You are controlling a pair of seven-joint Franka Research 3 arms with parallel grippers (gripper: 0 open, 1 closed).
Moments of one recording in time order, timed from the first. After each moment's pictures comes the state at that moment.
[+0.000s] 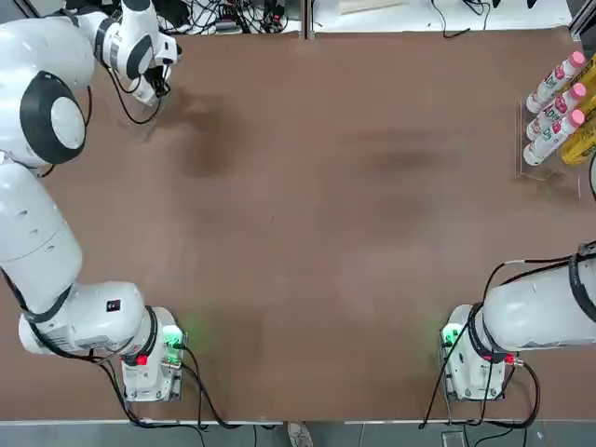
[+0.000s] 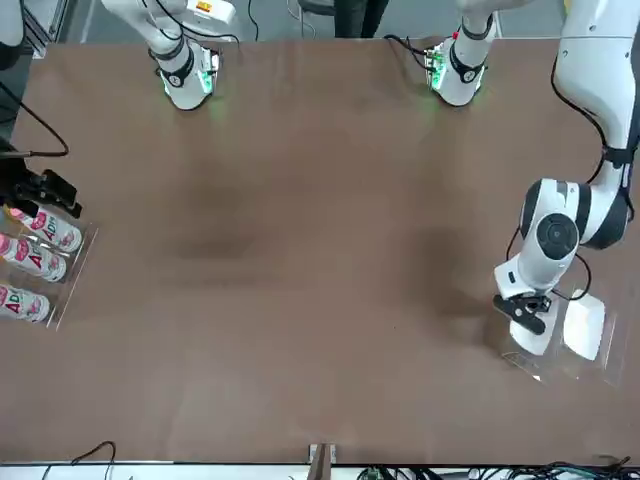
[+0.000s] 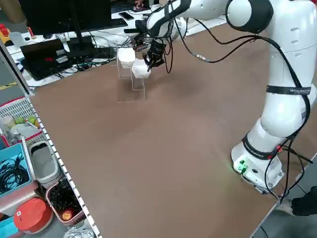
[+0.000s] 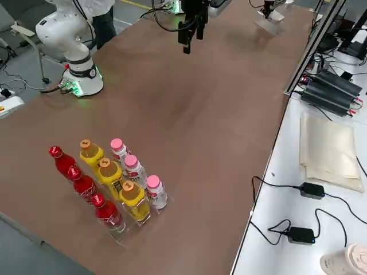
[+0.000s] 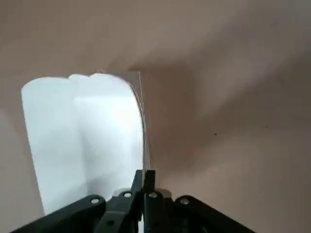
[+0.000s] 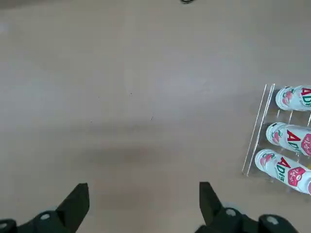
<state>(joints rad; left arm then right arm) 0.11 0.50 -0.14 -1.83 0.52 2.38 0.23 0.01 0.06 -0.06 -1.54 0.03 1.66 -0.01</state>
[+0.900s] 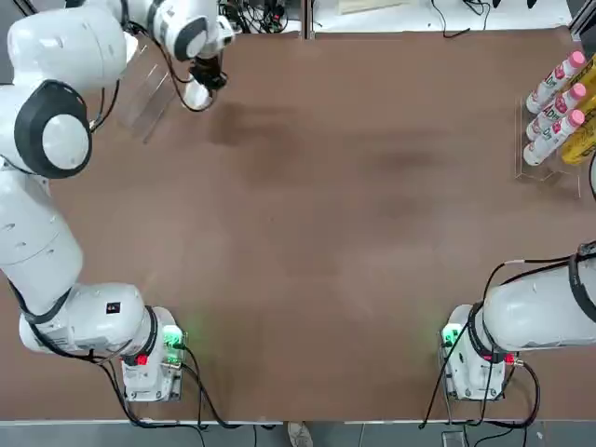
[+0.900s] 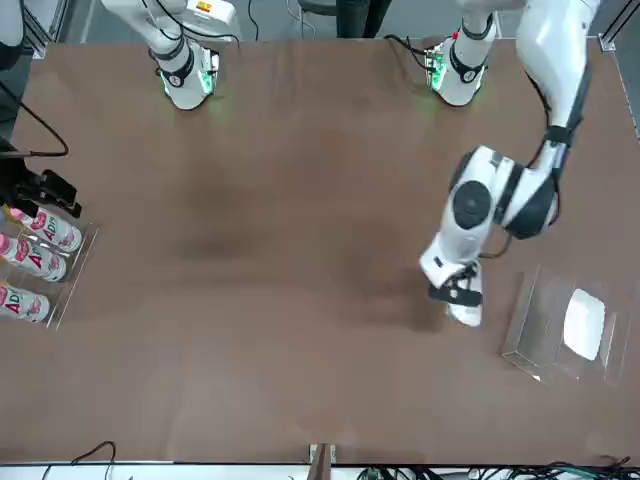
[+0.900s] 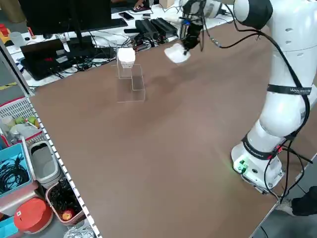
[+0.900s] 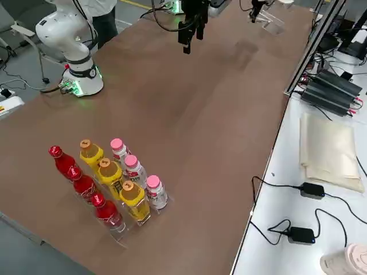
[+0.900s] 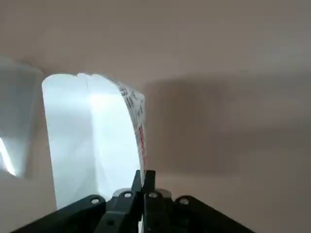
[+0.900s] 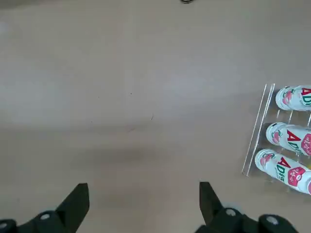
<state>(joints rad) 0.07 0.47 -0.57 -1.75 0.49 2.05 -0.58 0.01 0.06 -0.06 -1.54 0.03 1.66 -0.01</state>
